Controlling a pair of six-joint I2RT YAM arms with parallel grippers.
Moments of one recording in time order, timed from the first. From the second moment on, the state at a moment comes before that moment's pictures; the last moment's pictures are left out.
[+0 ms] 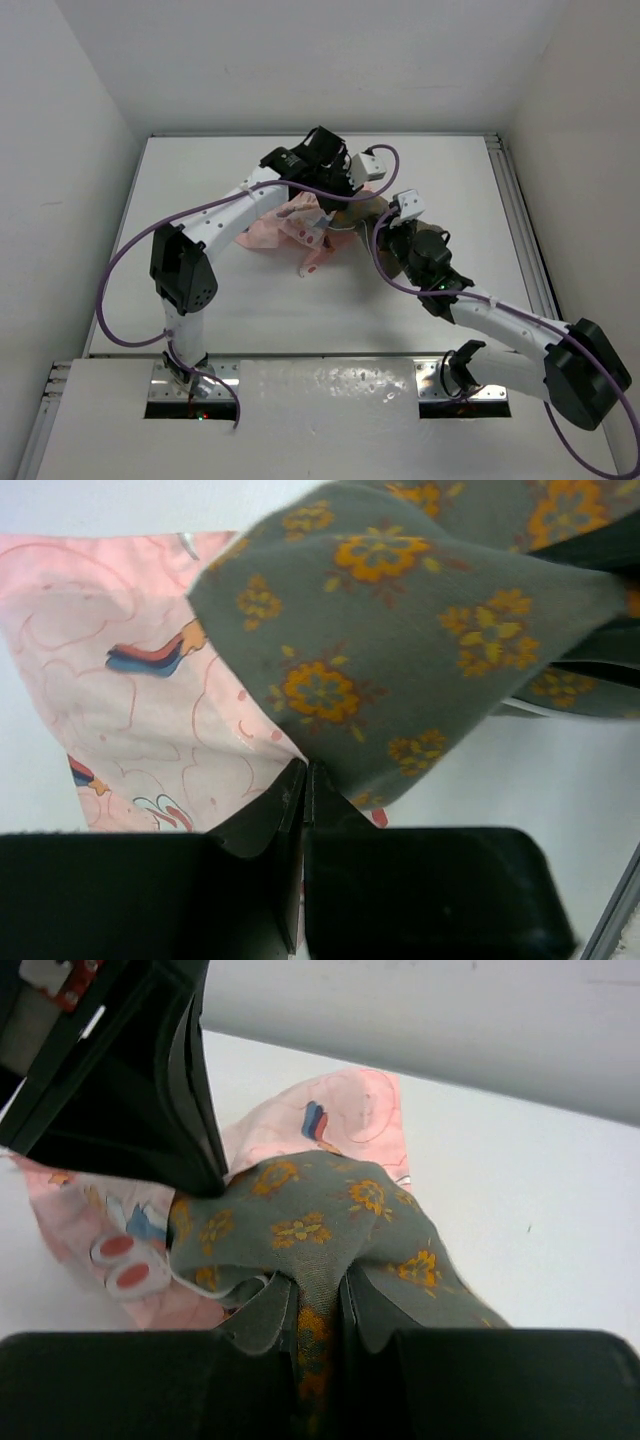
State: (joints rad) left arm -0.68 1.90 1.86 -0.83 0.29 0.53; right arm 0.65 1.08 0.44 0.58 0.29 0.01
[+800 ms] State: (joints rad) left arm -0.62 1.88 1.72 -0.81 0.30 0.50; right arm 0.68 1.14 0.30 0.57 0.16 0.16
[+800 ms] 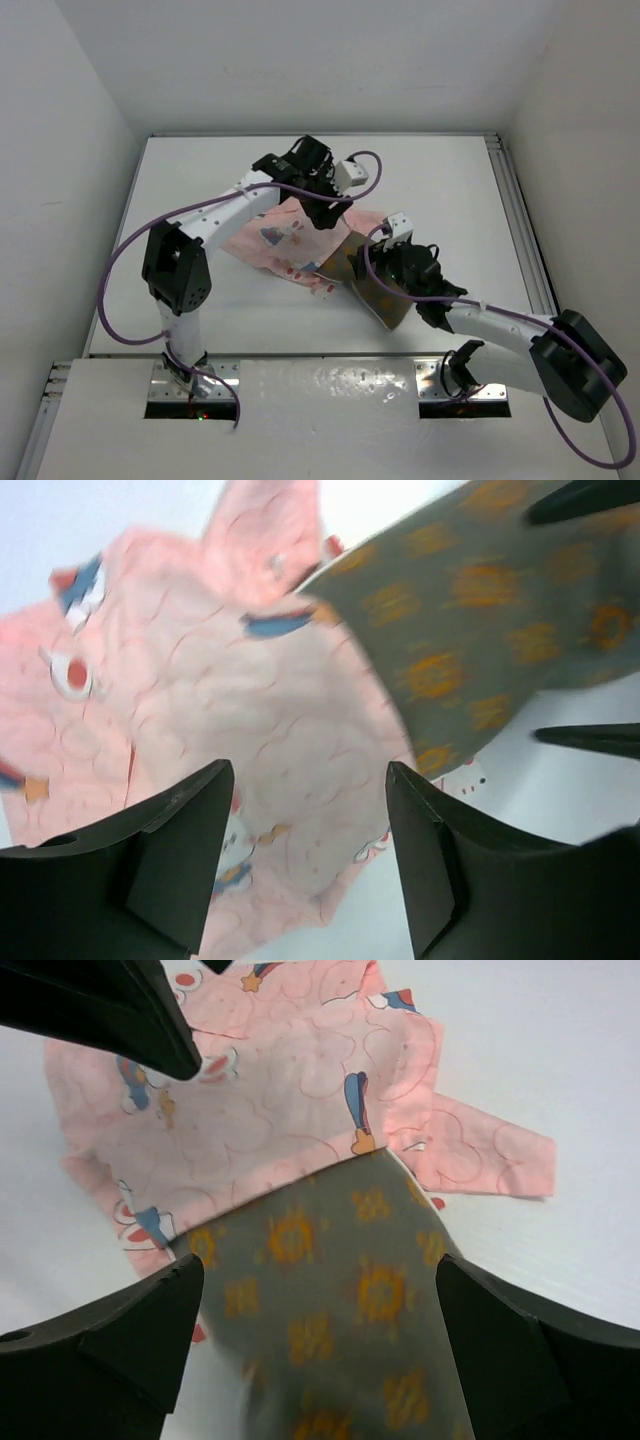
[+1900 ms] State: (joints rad) left arm -0.69 2.07 1.69 -0.69 0.25 0.37; right arm 0.33 1.46 0.41 0.48 -0.41 0.32
